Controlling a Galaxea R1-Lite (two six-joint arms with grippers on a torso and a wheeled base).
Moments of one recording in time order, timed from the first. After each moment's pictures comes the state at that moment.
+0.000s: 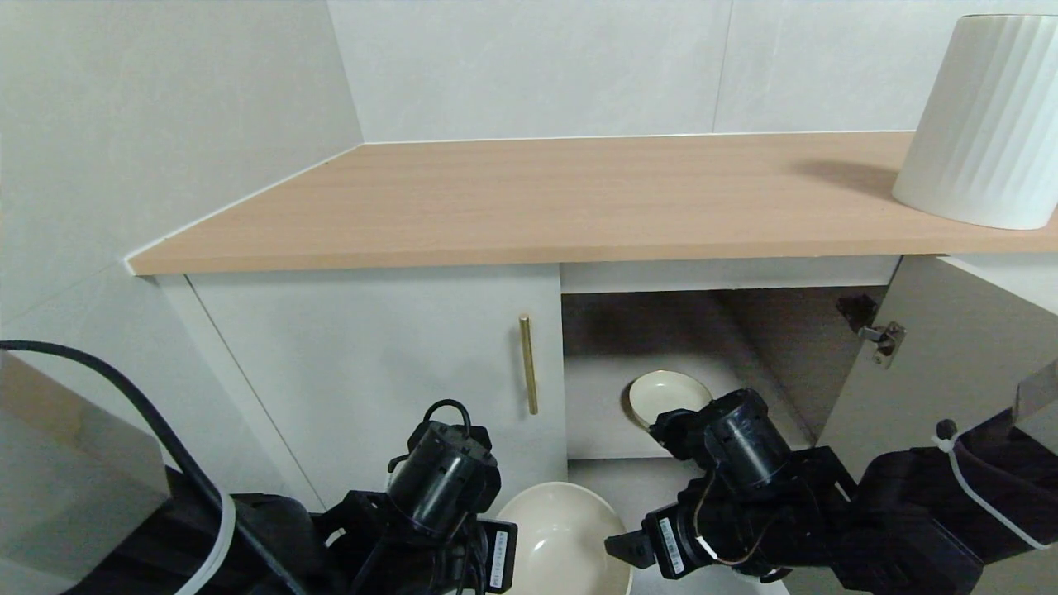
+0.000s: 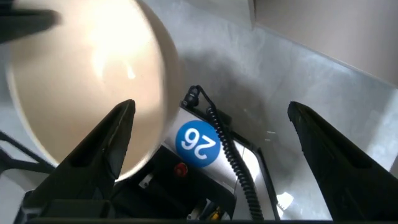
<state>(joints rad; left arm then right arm) -0.74 1.90 -0.61 -0.37 0.17 -0.51 0.75 1.95 -0.76 -0.36 0.05 0.34</state>
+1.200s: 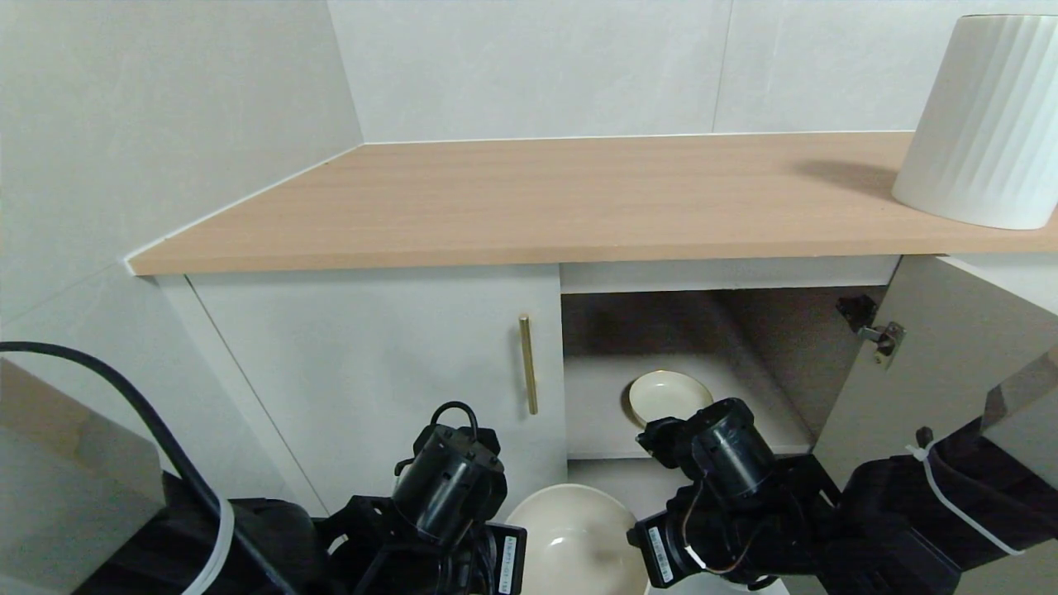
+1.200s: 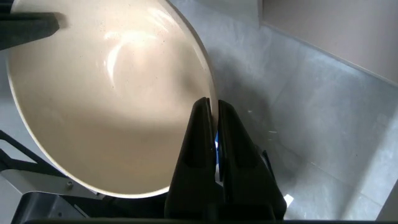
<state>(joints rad) -0.75 1.89 -0.61 -0.38 0.17 -0.51 0.75 1.98 -0.76 -0.39 0.05 0.34</state>
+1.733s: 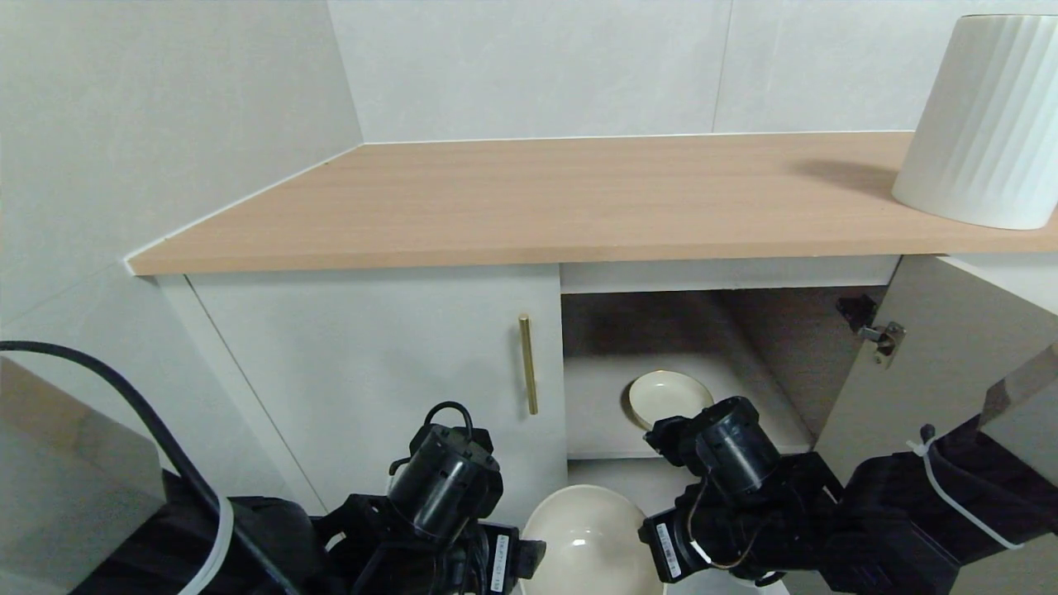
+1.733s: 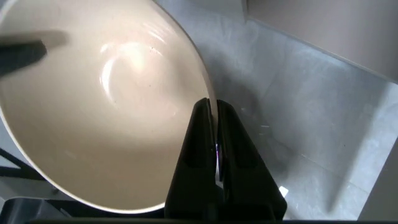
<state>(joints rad) -0.75 1.89 -0.61 -0.37 0.18 -0.51 0.74 1.98 -0.76 -0.38 0.04 0.34</state>
